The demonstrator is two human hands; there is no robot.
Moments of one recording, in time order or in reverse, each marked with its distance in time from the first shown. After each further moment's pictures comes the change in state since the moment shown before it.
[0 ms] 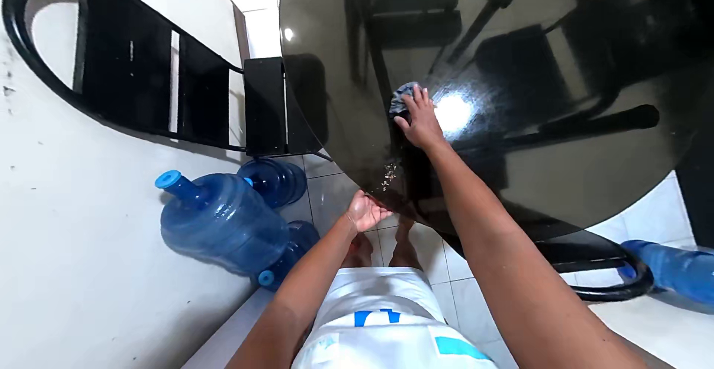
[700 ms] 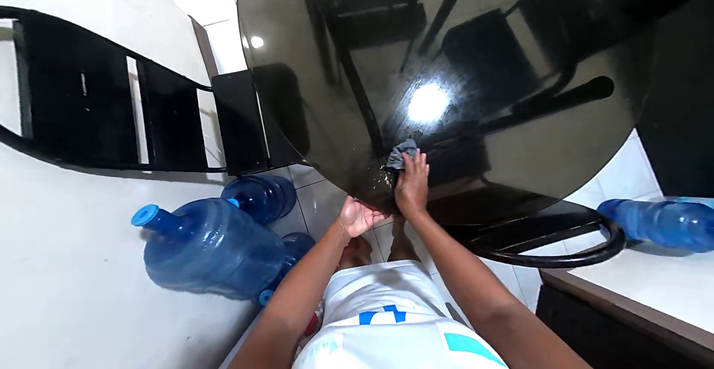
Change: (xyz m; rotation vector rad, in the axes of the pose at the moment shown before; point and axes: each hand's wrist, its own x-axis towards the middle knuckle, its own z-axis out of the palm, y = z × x) left_hand 0.000 -0.001 0.000 0.037 -0.050 -0.078; right_hand -0.163 -0.063 0.039 0.055 0.222 0.473
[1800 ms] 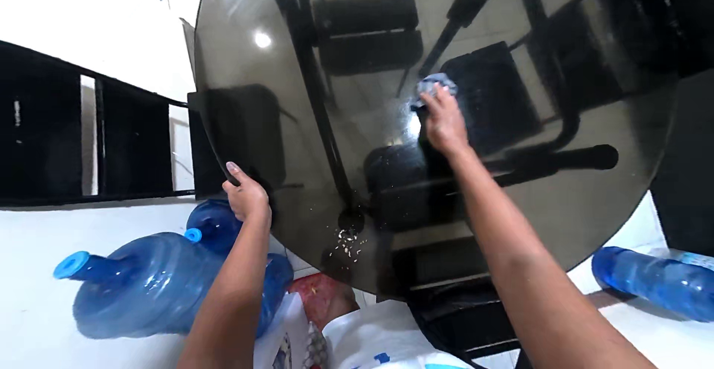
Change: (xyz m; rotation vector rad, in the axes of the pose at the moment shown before) left_hand 0.037 0.195 0.059 0.752 1.627 0.662; right_hand 0.339 0.102 -0.086 -0.159 -0.020 -0.448
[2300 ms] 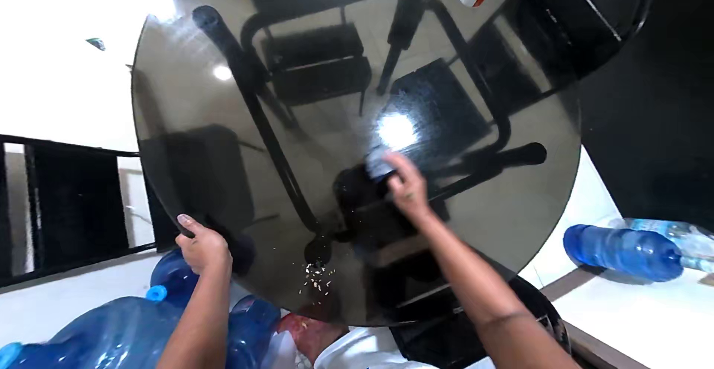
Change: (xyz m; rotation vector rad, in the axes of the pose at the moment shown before) left_hand -0.013 0.013 -0.006 0.076 0.022 0.044; right_hand -0.104 -0.046 -0.043 0.563 0.218 0.130
